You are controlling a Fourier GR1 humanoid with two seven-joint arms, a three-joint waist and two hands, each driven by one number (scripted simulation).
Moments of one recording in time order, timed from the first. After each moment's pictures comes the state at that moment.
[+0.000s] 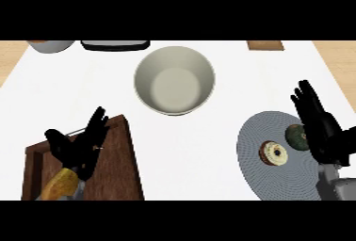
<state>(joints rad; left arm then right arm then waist) -0.04 0.29 -0.28 -1.50 0.40 0.35 0.15 -0.11 -0.38 0.10 -1.57 -0.26 -0.20 0.06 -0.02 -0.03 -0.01</state>
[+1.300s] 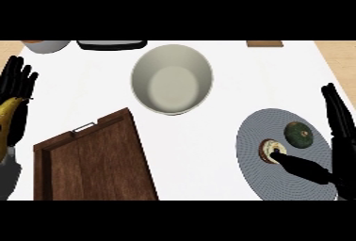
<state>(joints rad) -0.20 0.49 0.04 -1.52 0.33 0.22 0.00 0.02 -0.54 0.24 -1.95 0.60 -0.41 0.37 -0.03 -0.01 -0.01</state>
